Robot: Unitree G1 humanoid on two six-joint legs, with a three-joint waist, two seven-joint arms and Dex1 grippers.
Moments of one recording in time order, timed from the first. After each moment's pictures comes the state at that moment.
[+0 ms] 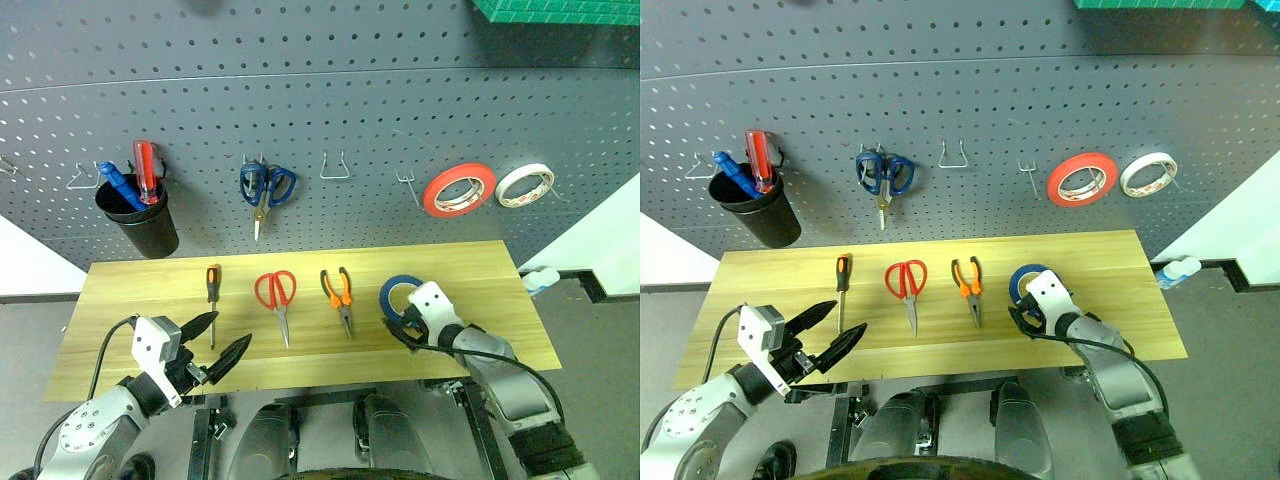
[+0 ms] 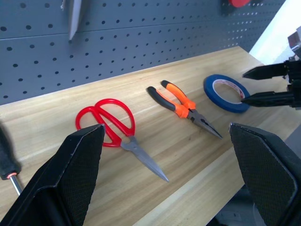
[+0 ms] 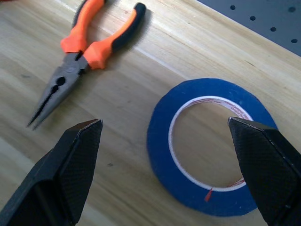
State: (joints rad) left arm 0.46 0.47 0.21 -0.43 -0.53 0.23 -0.72; right arm -0.06 -0.45 0.15 -0.01 0.01 0.42 0.49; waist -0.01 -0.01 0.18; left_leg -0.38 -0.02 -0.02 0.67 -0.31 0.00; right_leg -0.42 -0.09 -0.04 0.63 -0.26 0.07
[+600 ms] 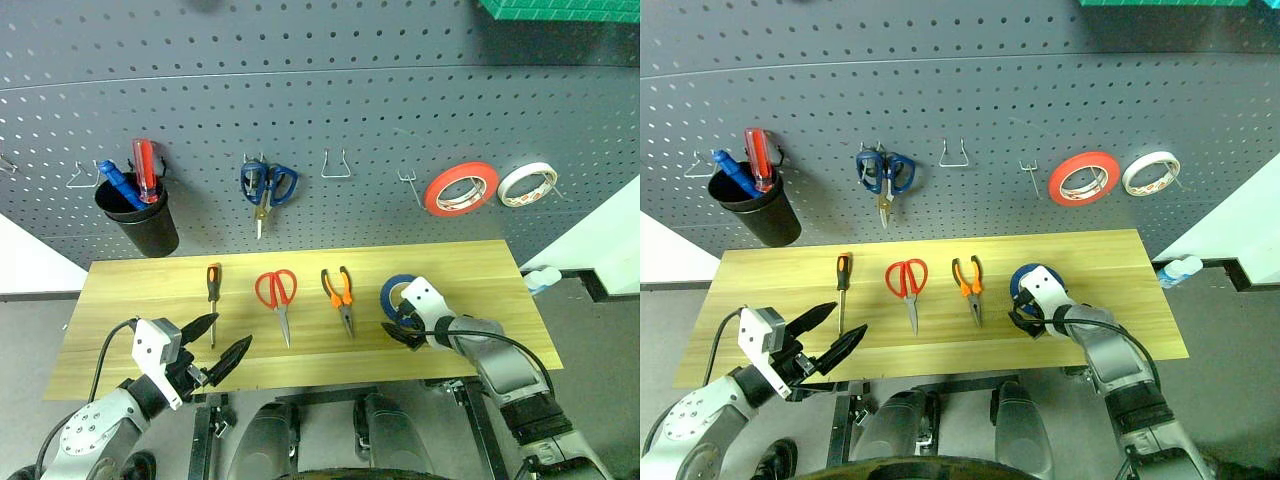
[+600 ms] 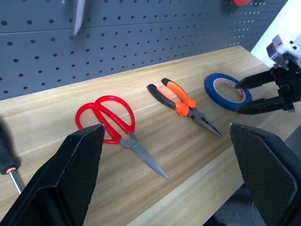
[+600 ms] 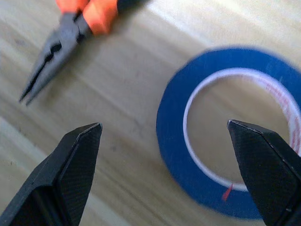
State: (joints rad) left arm 0.48 0.46 0.21 -0.43 -0.53 0.22 -0.72; right arm -0.16 -0.47 0.18 0.09 -0.01 0.59 0.61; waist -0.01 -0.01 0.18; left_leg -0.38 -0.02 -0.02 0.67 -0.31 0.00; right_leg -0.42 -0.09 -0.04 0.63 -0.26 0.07
